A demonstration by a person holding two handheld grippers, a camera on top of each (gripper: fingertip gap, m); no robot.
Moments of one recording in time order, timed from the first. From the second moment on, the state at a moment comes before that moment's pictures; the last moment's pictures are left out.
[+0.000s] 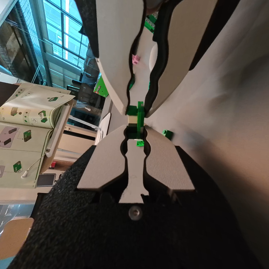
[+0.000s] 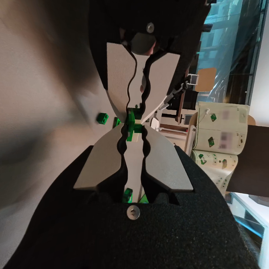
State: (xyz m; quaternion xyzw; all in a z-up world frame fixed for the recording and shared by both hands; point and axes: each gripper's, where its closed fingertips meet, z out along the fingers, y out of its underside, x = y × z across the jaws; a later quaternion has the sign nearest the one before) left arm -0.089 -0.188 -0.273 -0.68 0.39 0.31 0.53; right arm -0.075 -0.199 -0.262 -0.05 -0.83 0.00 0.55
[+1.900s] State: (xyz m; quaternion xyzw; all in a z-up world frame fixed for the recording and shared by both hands) left arm -0.084 -0.185 -0.278 -0.69 0.40 0.29 0.53; right arm -0.072 -0.216 -0.259 -0.09 -0.85 0.14 0.51
